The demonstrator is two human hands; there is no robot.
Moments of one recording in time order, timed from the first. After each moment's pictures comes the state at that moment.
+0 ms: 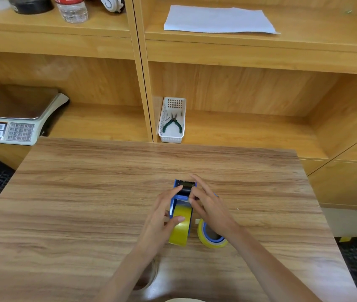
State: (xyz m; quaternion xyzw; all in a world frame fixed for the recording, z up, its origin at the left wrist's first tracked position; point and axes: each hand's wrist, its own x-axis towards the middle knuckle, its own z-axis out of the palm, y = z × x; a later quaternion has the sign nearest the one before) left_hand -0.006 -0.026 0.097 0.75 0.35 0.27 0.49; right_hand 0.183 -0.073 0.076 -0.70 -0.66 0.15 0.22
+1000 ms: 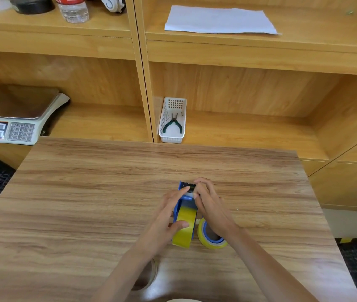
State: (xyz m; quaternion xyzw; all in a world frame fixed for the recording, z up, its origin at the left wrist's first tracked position) left_hand -0.001 -0.023 0.100 0.78 0.31 0.20 0.51; right_hand 0.178 -0.077 0.088 -0.73 -0.62 0.18 0.22
